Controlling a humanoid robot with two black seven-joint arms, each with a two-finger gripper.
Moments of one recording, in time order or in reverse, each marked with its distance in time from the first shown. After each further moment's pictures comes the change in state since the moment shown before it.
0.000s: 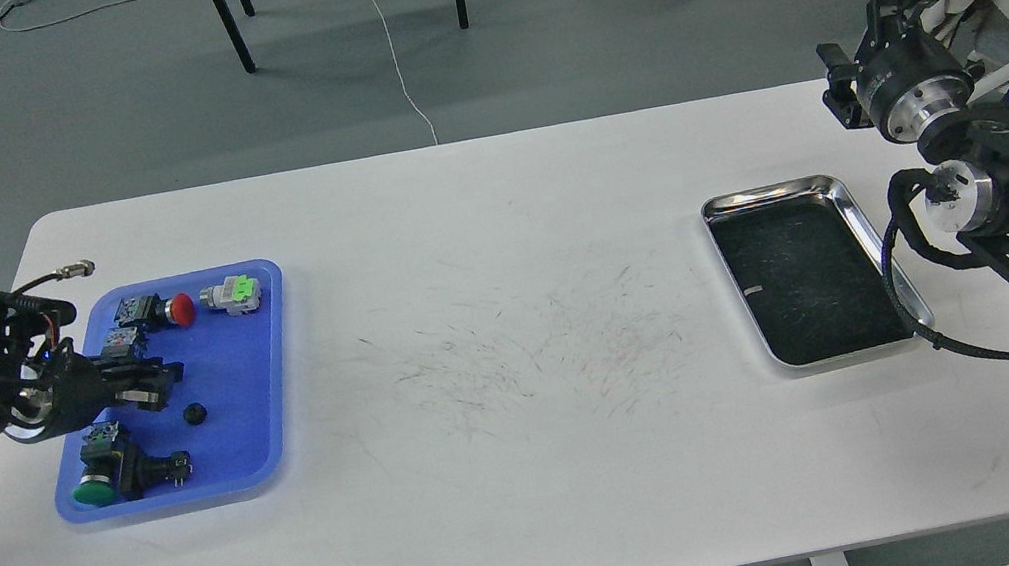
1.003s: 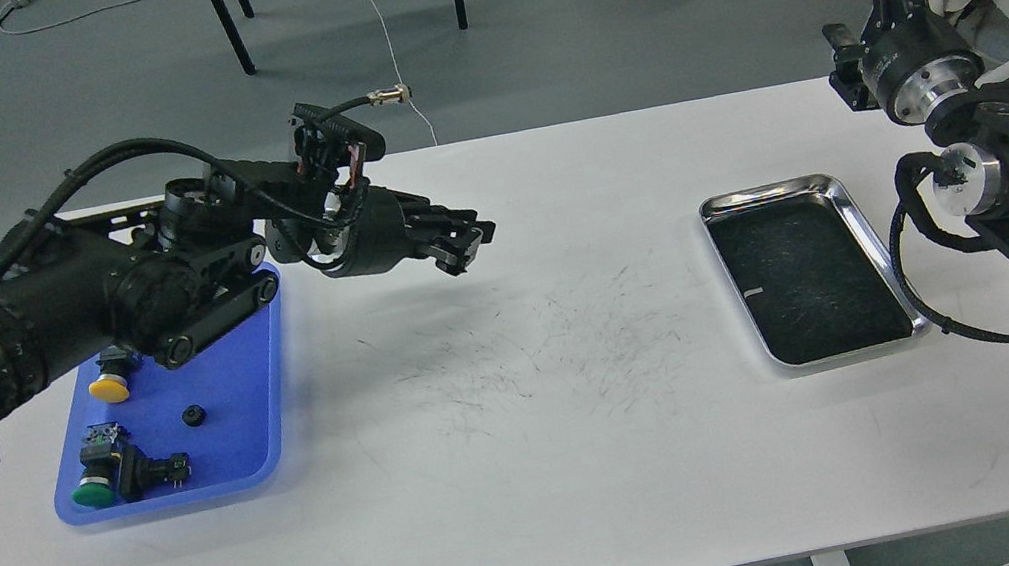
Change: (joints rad) left arm -0.269 -0.517 0.000 -0.055 -0.033 -0.032 -0.001; right arm 0.038 -0.018 -0.024 -0.004 0.000 0.000 -0.002
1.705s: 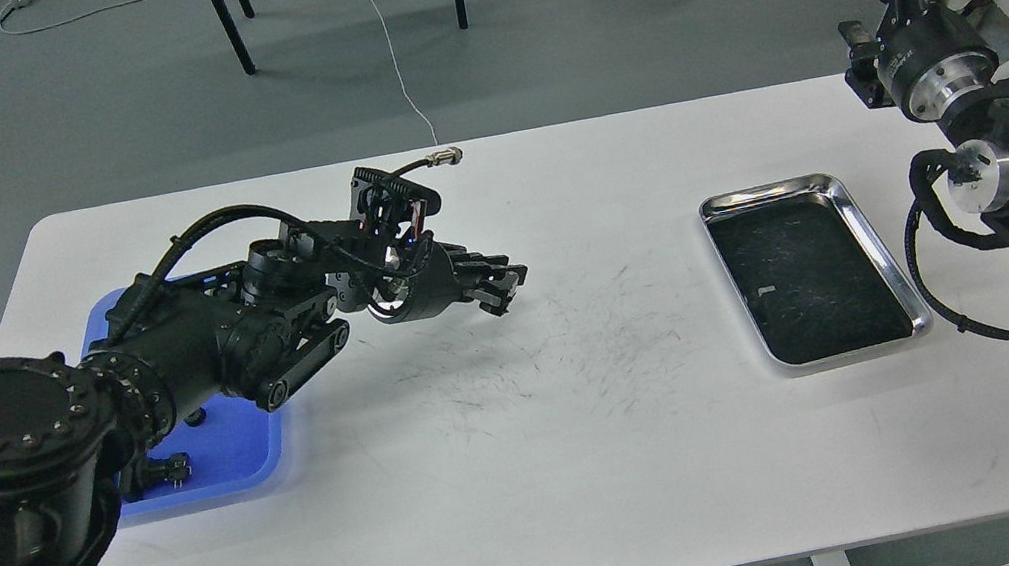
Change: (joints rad) left arm 0.134 -0.152 -0.020 0.232 -0.016 0.025 0.000; right arm 0.002 -0.022 -0.031 -0.005 0.000 0.000 -0.003
